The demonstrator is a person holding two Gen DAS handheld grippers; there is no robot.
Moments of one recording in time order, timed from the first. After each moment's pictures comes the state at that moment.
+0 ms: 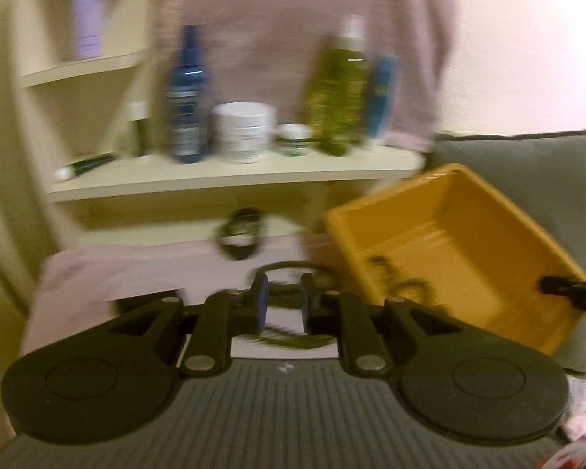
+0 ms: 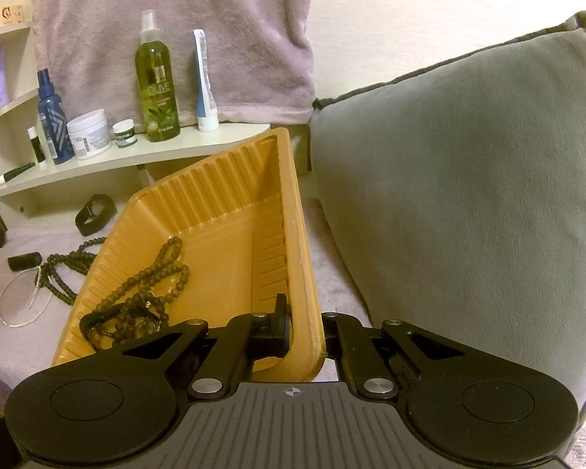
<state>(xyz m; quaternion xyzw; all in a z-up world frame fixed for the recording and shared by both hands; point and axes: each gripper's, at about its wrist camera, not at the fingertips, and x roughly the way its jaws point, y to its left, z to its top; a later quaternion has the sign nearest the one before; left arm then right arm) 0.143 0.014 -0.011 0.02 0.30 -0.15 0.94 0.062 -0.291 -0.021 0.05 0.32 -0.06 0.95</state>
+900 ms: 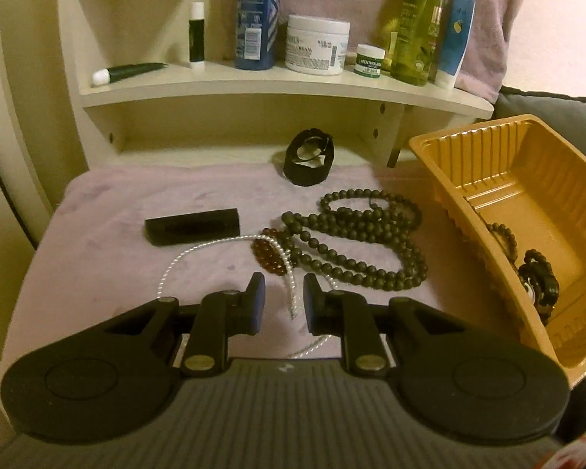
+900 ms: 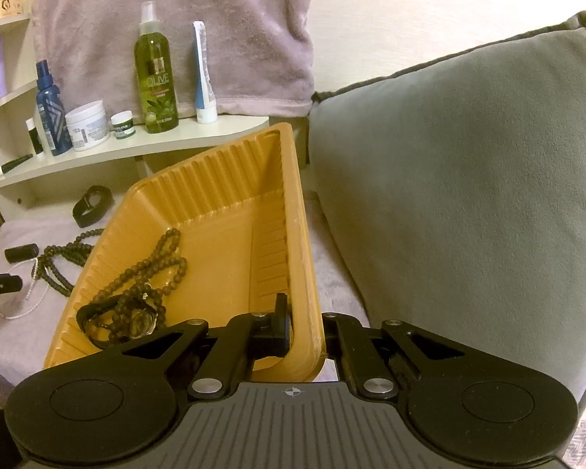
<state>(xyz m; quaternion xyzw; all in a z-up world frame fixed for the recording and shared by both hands) 0.164 0.038 -0.082 0.01 0.36 -0.11 0.93 0.065 -0.293 -0.025 0.04 0.33 -0.06 0.94</state>
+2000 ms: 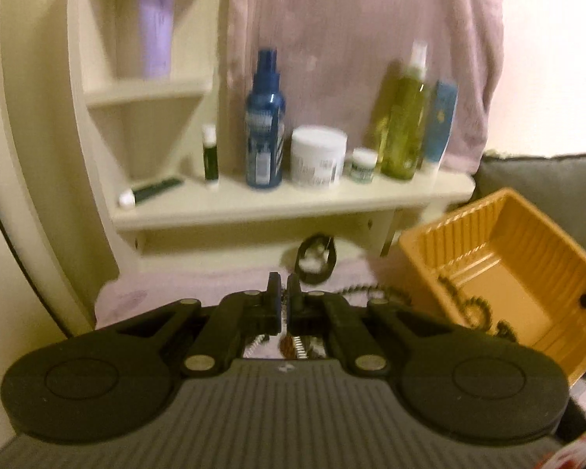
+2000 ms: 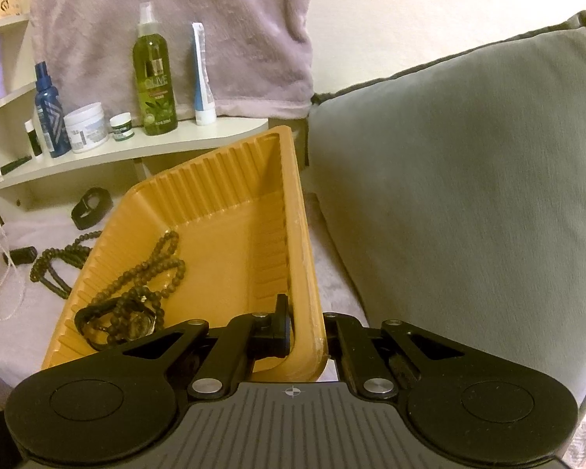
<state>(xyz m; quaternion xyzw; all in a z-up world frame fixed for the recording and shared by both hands) 0.164 0.061 0.010 0.03 0.27 -0.14 0.95 0.064 -0.295 -0.027 0.04 0.32 -0.06 0.94</state>
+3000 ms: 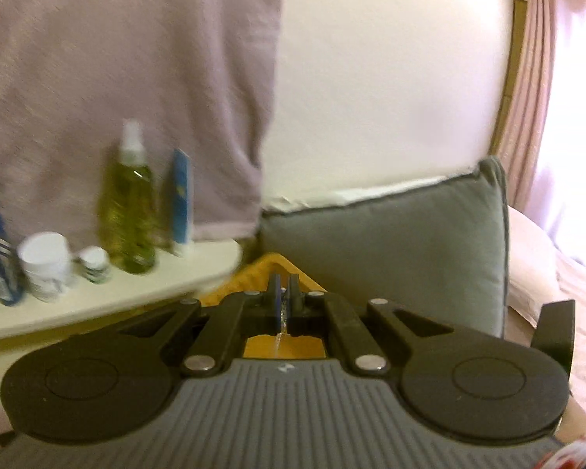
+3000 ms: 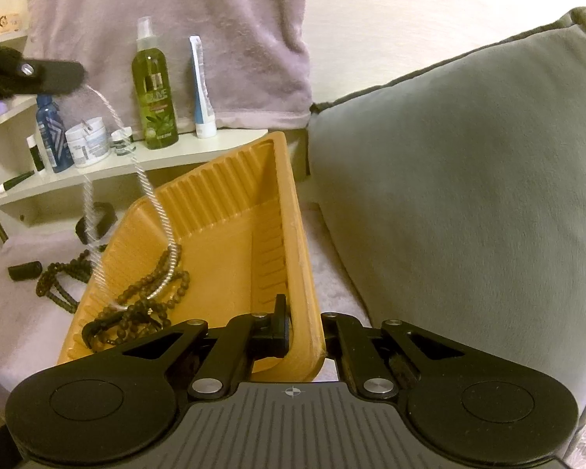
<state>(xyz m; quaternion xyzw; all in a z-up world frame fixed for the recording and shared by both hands) 0.148 -0.115 0.063 0.03 0.23 -0.38 0.90 0.063 -0.293 -0.024 0.06 0.31 -0.06 0.95</state>
